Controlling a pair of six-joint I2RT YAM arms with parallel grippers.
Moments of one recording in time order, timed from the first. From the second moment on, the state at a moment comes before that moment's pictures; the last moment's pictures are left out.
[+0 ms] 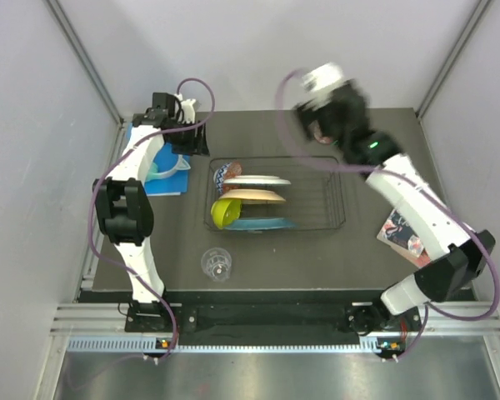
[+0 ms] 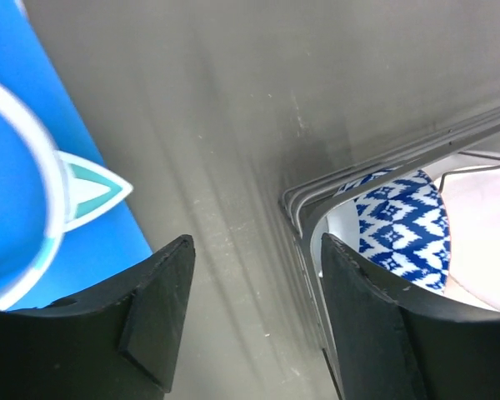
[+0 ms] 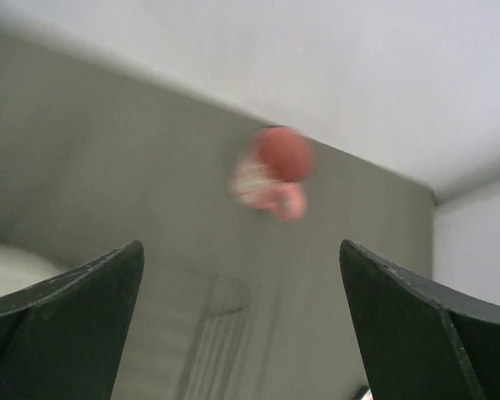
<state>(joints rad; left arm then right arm) -0.07 1.98 1.81 -0.78 0.37 0.02 0.65 1.48 1.60 -0.46 0.38 -0.31</state>
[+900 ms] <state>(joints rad) 0.12 1.90 1.90 -0.81 0.51 -0.06 0.24 2.34 2.25 -0.43 0.22 0.12</state>
